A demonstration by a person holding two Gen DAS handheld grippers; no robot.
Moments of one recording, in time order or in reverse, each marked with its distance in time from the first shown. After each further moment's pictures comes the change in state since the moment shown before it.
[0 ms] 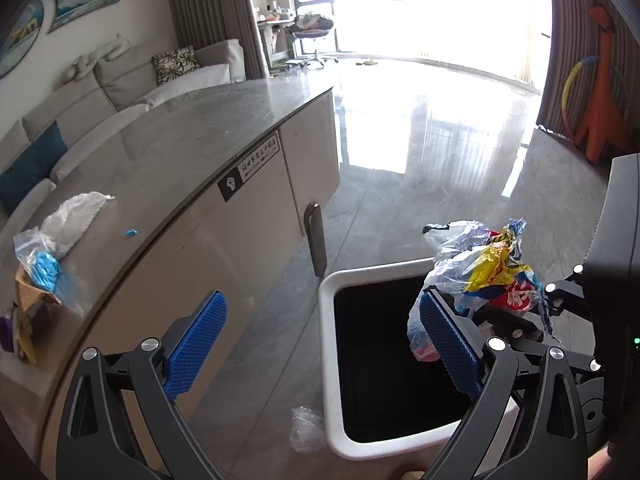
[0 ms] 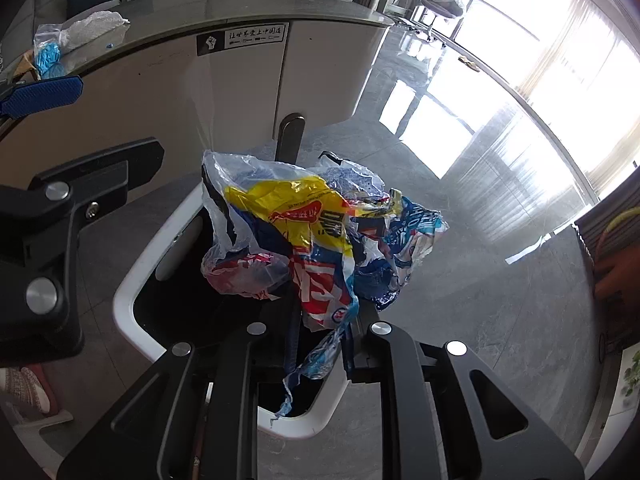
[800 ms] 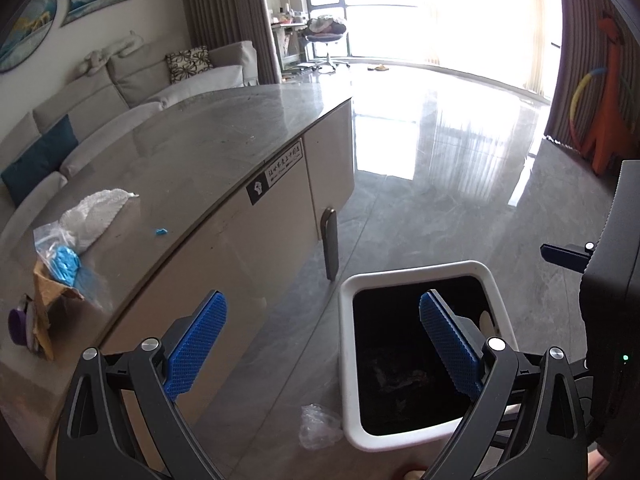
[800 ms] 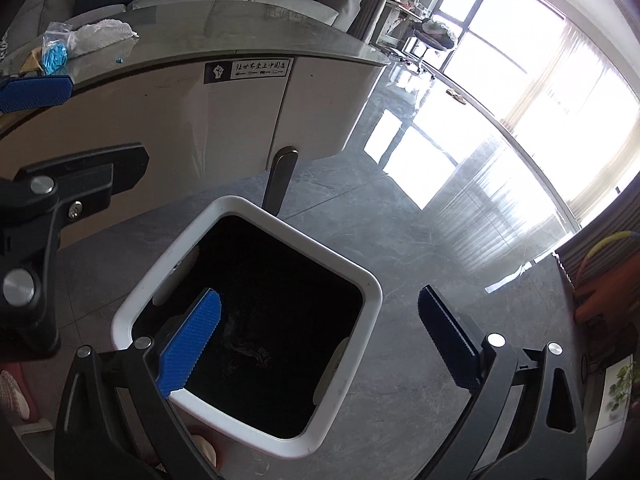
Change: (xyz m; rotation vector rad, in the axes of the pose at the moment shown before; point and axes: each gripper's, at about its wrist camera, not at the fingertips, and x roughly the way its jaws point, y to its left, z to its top) left arm -0.020 0.024 0.000 -0.039 -0.020 0.028; right arm 0.014 -0.012 0.041 -0.039 -0.164 -0.106
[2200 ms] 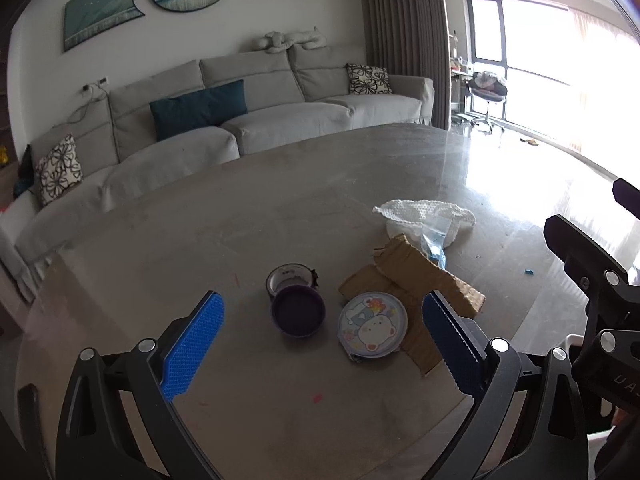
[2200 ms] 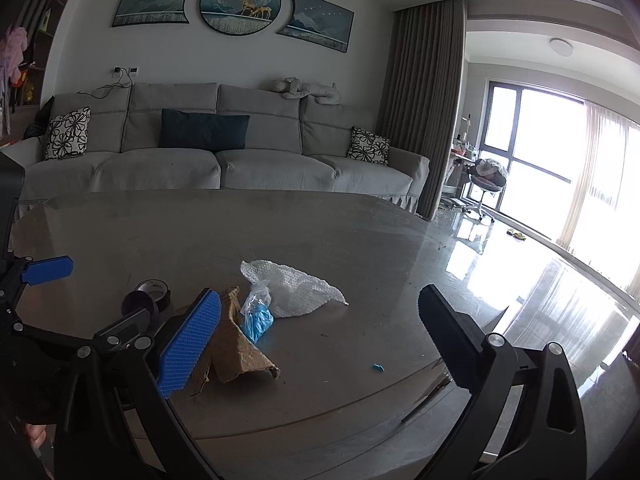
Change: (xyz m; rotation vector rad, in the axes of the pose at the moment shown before) left arm -0.092 0.304 -0.051 -0.367 -0.103 0.412; right arm -0.145 0.241 0.149 0.002 -0.576 0.246
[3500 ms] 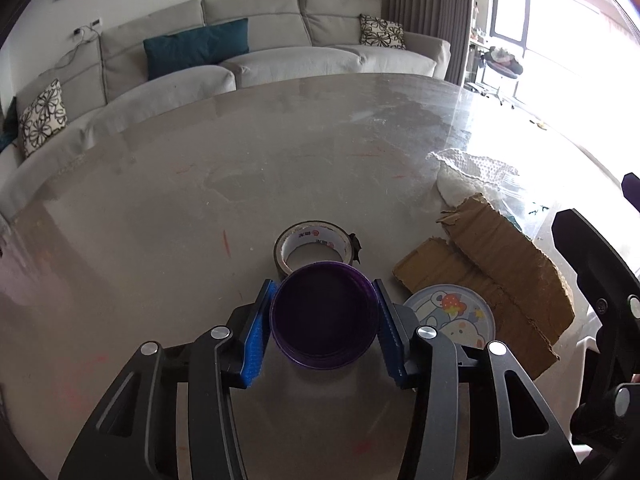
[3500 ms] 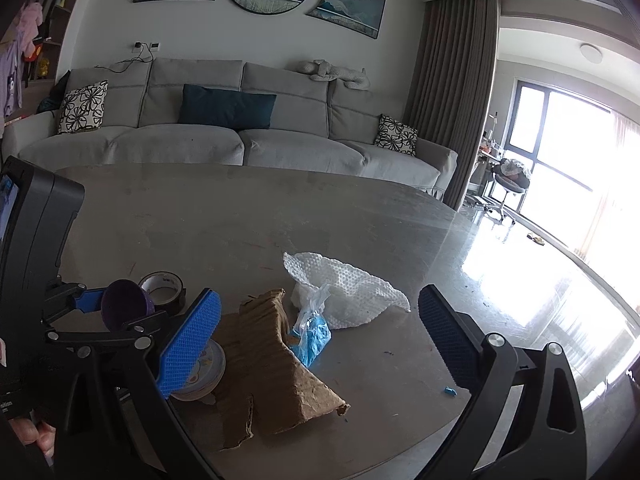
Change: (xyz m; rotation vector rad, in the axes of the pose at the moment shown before) left arm 0.082 0.029 -0.022 -0.074 0.181 -0.044; right arm 0.052 0.036 -0.002 -0.057 0.057 0.060
